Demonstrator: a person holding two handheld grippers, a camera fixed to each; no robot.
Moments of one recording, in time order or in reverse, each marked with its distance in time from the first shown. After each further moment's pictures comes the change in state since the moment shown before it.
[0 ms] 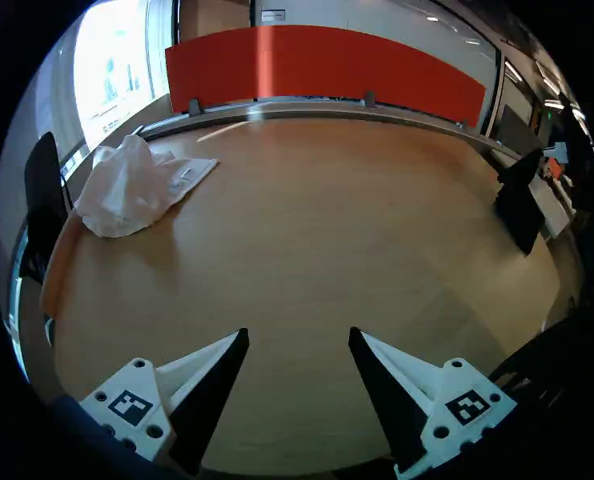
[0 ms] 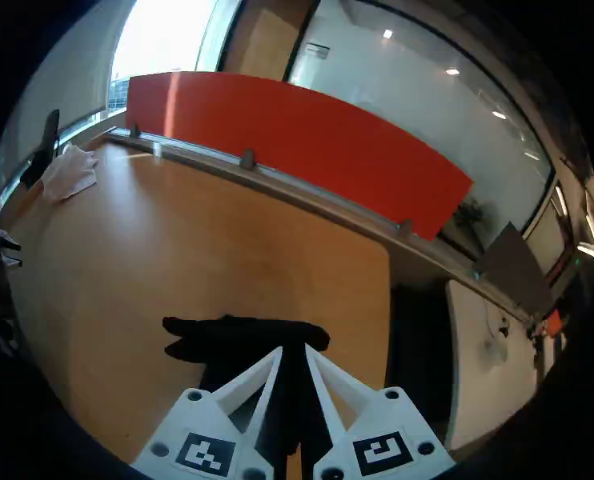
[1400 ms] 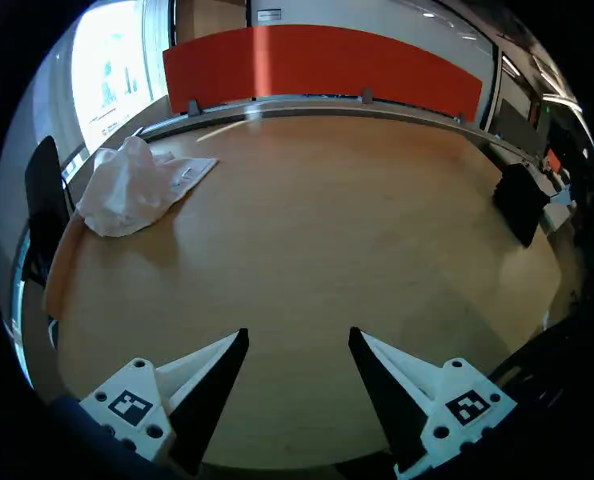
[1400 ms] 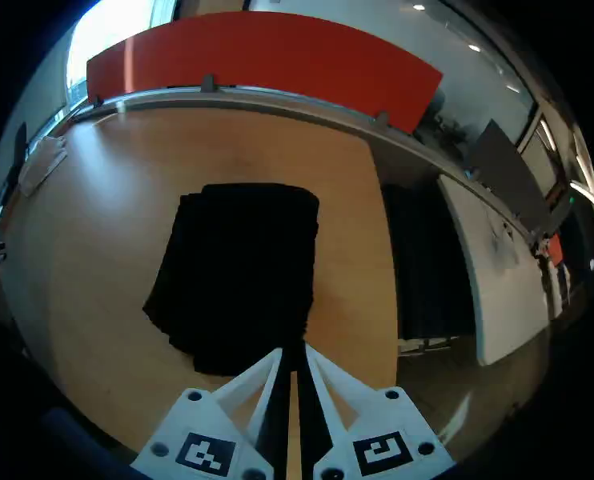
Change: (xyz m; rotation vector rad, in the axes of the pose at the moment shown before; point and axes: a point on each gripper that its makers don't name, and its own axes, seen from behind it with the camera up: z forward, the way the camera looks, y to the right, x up) left arm -0.010 -0.002 -0.006 0.009 -0.006 0.018; right arm -0.164 0.002 -0.003 -0.042 -0.256 0.178
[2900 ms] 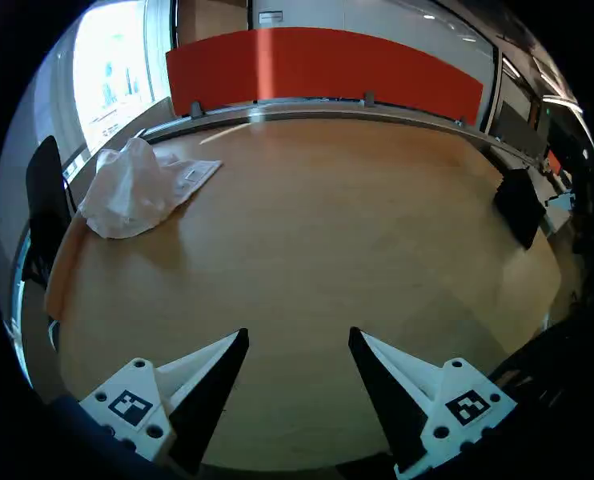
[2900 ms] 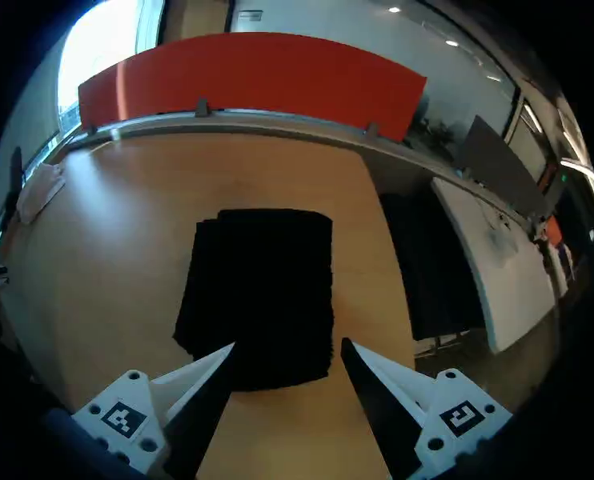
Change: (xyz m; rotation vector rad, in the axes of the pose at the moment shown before) left arm 0.004 -0.009 -0.002 0.001 0.013 -0.003; right arm 0.013 -0.027 -0.011 -0.007 0.099 0.094
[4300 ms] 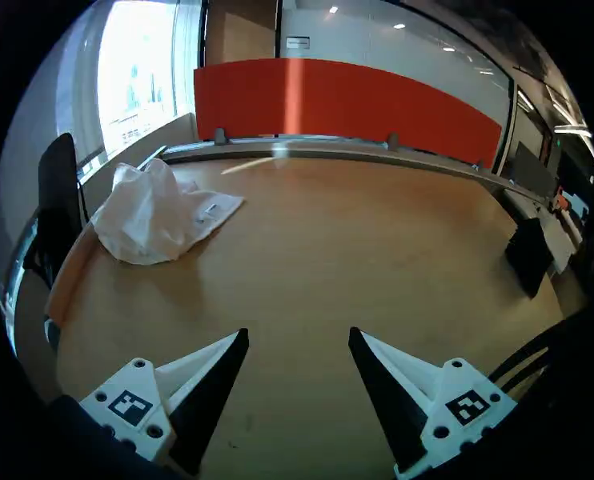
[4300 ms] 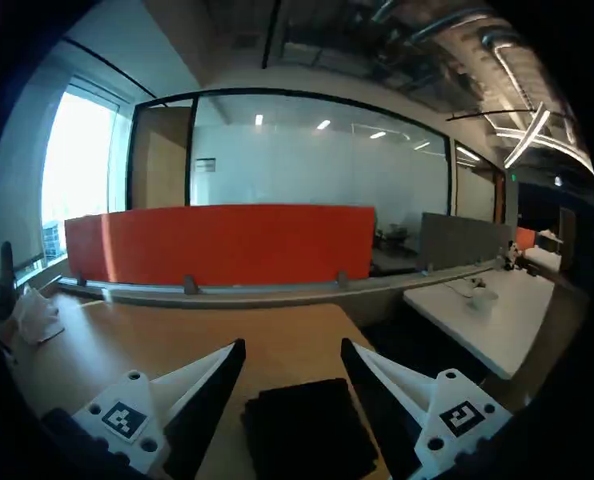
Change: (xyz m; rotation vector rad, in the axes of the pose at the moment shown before) left arm 0.065 -0.027 0.006 0.043 0.146 -0.097; right arm 0.162 -0.046 -0.072 -0.116 0.675 0.223
